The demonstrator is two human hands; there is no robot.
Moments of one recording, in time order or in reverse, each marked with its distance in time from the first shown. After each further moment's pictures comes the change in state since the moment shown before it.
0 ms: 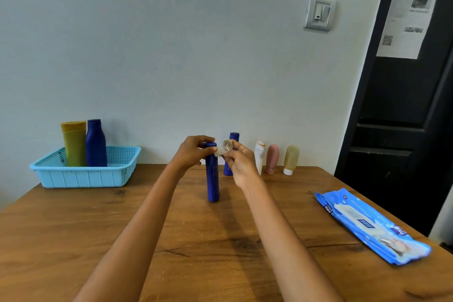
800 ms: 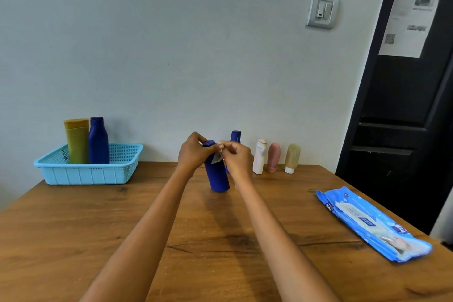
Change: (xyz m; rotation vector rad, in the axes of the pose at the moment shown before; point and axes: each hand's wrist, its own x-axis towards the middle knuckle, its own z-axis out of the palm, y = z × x) left_hand -0.003 -0.002 0.016 0.050 0.254 -0.105; right_hand -0.001 0.022 0.000 -0.637 0.076 -0.432
